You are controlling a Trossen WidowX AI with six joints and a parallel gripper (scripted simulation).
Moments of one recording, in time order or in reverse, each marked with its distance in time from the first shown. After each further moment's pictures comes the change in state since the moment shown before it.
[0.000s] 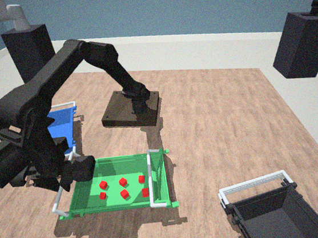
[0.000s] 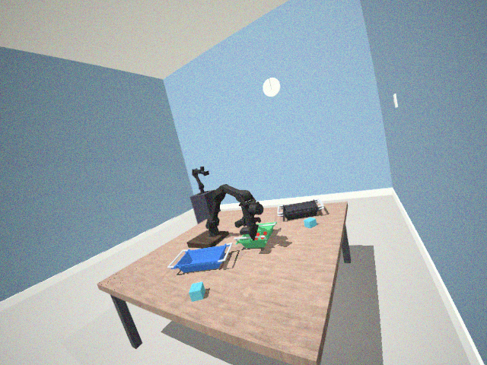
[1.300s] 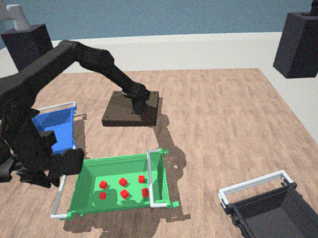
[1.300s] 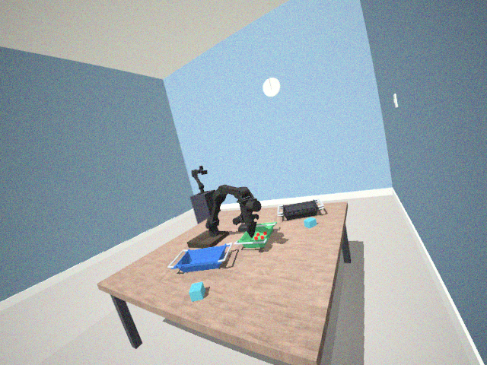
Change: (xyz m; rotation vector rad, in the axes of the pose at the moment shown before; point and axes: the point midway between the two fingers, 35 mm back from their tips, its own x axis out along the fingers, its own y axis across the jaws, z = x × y) arm -0.027 0.019 -0.002 -0.026 -0.002 -0.012
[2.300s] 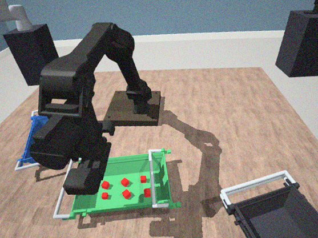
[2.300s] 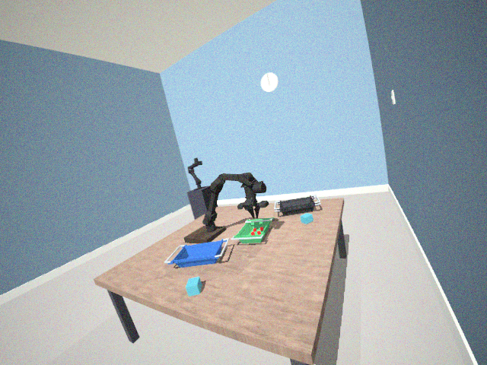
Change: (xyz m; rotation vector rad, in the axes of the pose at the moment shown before) arm -0.031 -0.124 -0.009 -1.446 0.000 -0.005
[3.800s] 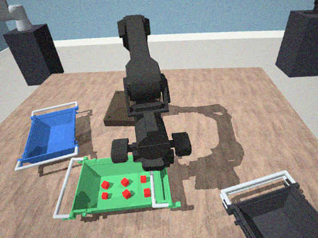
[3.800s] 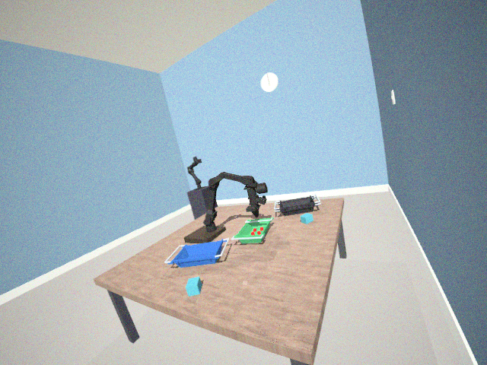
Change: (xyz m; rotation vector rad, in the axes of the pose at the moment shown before) arm 0.038 -0.048 -0.121 -1.677 0.018 0.015
